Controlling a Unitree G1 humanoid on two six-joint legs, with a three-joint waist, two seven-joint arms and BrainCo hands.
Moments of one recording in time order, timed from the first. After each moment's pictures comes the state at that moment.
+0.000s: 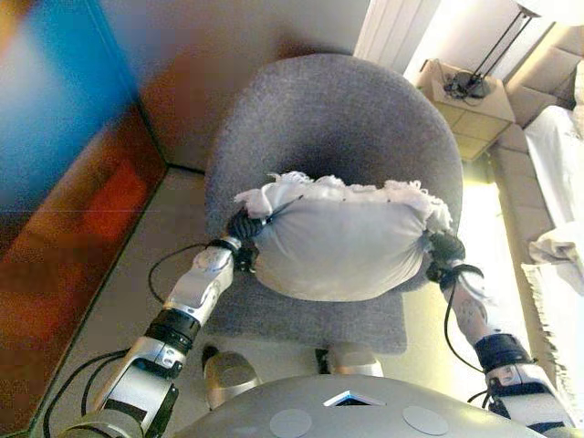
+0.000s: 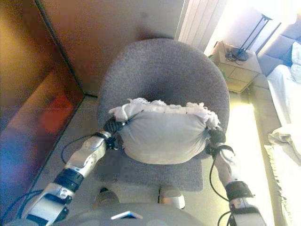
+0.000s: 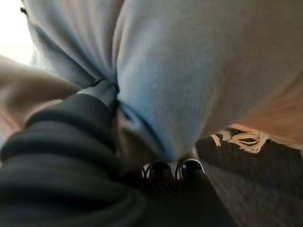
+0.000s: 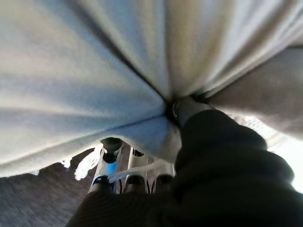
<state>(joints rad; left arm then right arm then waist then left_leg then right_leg) -0.27 0.37 -0.39 0.30 -0.43 0.20 0.08 -0.13 -0.46 0.07 0.50 0.77 0.04 -0.08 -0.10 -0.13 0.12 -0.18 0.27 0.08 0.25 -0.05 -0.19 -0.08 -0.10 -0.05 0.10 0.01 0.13</state>
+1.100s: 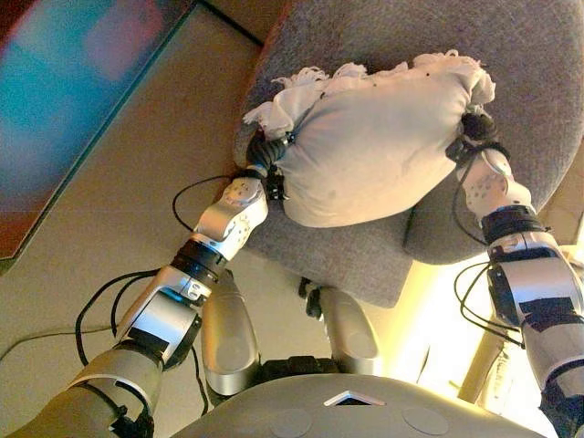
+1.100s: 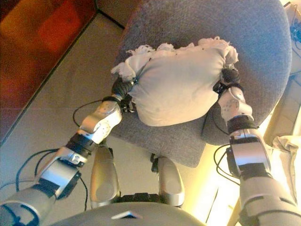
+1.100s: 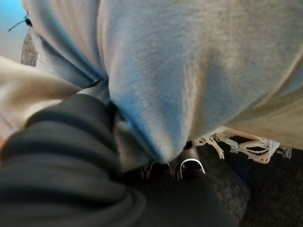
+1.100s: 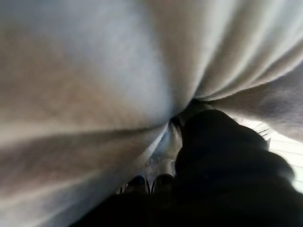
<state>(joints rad) -0.60 0.30 -0.49 0.35 -0.68 0.16 0.40 -0.84 -0.53 0.14 0.96 0.95 0.06 -0.23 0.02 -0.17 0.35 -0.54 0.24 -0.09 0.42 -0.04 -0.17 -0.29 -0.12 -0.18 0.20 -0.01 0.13</state>
